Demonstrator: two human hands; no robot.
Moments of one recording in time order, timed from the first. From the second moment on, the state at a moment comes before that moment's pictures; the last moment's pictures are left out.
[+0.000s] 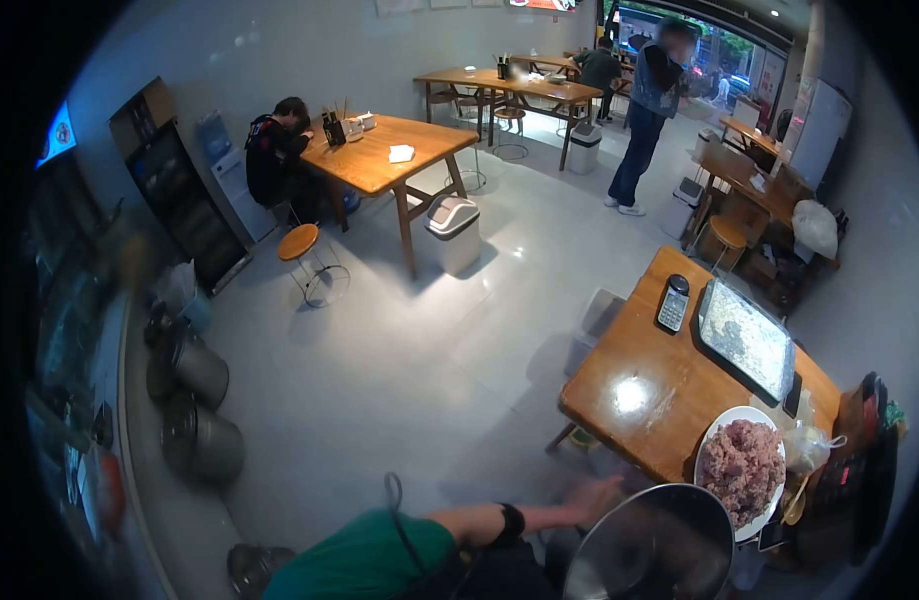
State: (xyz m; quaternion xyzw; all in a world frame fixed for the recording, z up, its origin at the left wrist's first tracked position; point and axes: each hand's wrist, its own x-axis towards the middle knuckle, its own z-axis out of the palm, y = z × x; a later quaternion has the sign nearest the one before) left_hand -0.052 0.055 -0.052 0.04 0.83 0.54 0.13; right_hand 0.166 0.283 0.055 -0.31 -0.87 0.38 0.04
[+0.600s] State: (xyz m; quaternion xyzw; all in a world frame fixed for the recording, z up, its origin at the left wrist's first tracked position) left_hand -0.052 0.047 -0.056 0.09 0.84 0.53 0.06; right_hand 0.180 0.299 0.024 -0.27 -0.89 0.35 0.14
